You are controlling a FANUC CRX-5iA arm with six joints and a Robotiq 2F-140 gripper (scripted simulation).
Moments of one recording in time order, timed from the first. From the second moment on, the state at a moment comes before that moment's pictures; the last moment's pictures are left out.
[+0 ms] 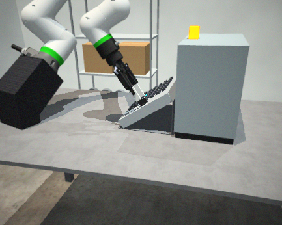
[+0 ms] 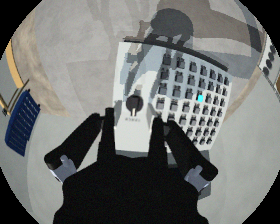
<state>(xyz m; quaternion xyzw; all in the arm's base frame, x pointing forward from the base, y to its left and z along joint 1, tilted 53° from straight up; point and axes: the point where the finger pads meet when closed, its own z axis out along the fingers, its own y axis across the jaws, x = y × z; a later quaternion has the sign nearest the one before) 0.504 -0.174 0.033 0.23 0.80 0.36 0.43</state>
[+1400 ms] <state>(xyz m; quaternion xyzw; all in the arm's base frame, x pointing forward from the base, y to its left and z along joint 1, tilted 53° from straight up) 0.523 -0.165 0.025 0.23 0.80 0.36 0.43</state>
